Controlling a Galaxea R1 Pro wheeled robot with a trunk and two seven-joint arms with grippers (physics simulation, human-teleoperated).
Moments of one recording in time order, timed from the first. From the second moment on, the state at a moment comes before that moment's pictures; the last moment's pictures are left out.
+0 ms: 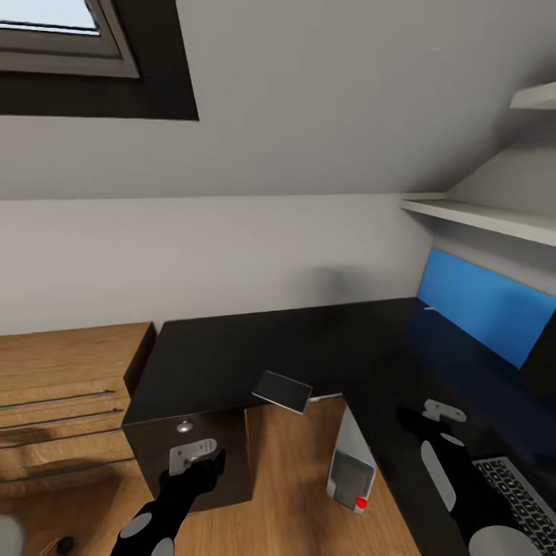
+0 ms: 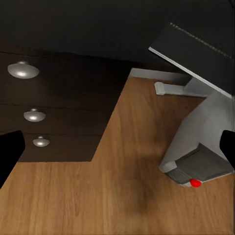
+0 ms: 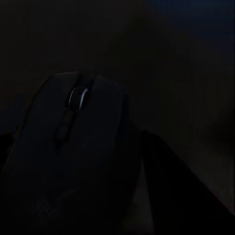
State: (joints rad) left arm -0.01 0.03 -0.27 -1.57 0.45 0.40 0.37; right arm -0.48 -0.12 -0.14 -0.86 -0.24 0.26 -0.19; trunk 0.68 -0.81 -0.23
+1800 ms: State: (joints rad) left arm -0.01 0.03 -0.28 -1.58 0.45 0.40 0.37; right arm -0.62 -0.20 -0.14 -0.42 -0.24 0.12 -0.37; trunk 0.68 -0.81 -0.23
